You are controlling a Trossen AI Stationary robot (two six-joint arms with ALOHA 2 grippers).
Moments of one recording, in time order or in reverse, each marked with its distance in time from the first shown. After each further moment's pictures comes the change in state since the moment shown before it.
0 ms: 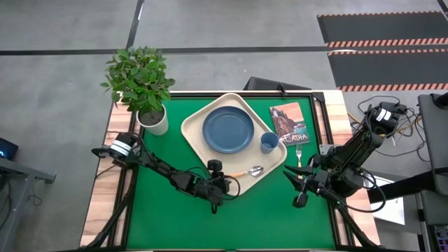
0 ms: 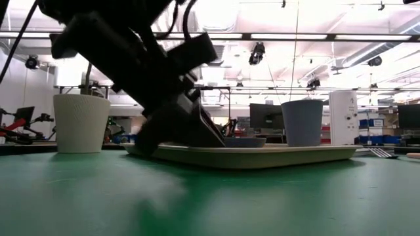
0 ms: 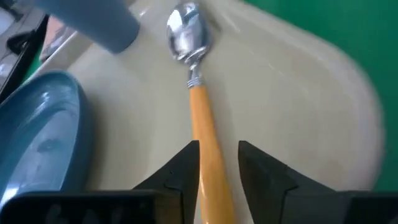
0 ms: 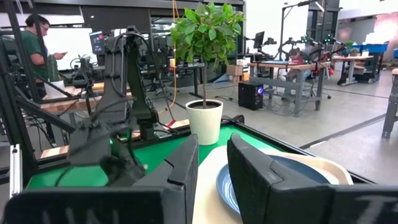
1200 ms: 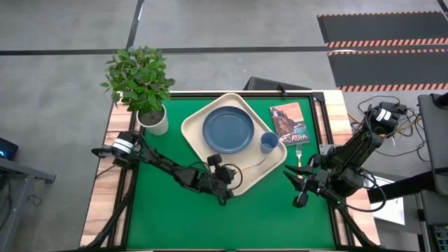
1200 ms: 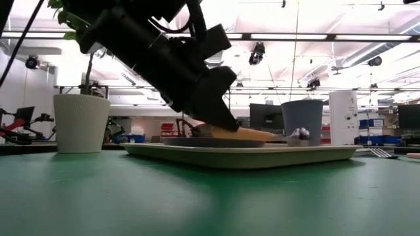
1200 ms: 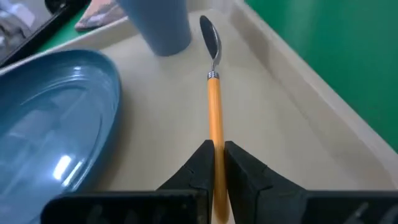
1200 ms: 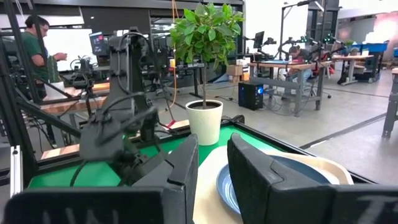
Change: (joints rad) left arm 0.057 0.013 0.057 0.007 -0.053 -0.279; right arm 0.000 0.000 0.000 0.013 0.000 -0.007
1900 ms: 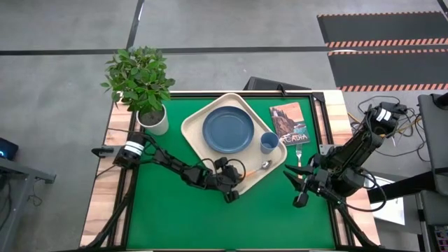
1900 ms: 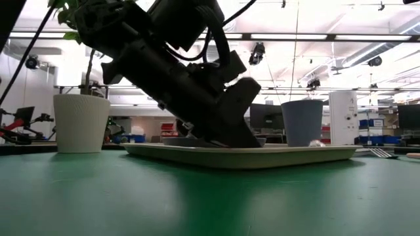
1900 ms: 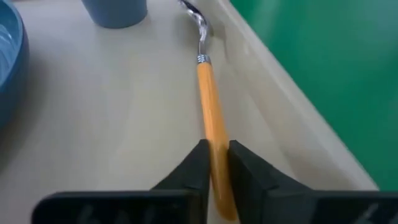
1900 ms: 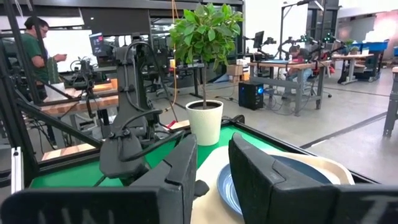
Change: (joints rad) left arm 0.045 0.131 0.017 0.174 0.226 -0.140; right arm 0.000 0.000 0.000 0.005 0.000 0.001
